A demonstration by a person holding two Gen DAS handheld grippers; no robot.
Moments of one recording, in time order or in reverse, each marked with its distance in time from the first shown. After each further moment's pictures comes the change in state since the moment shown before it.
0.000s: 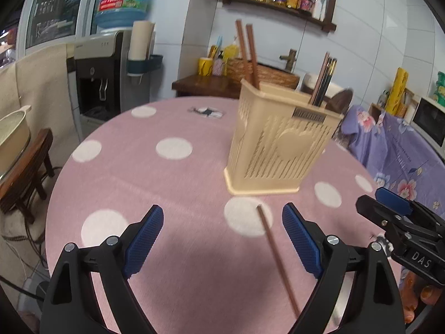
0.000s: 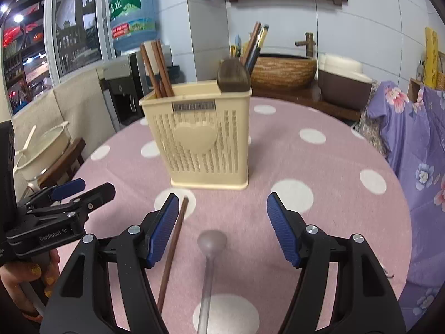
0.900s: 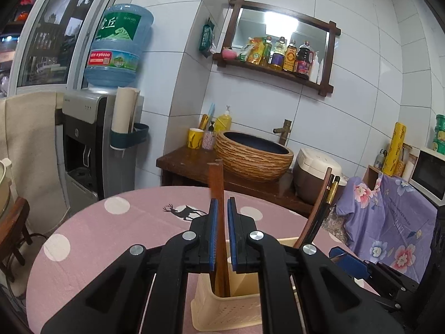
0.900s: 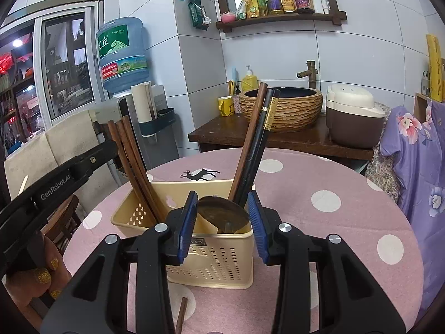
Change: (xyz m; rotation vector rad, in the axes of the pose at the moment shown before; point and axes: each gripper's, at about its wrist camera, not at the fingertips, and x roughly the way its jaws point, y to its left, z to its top) left arm 0.019 -0.040 0.131 -0.046 -0.341 -0.046; right arm 0.052 -0.010 0.113 0.062 -0.188 0.029
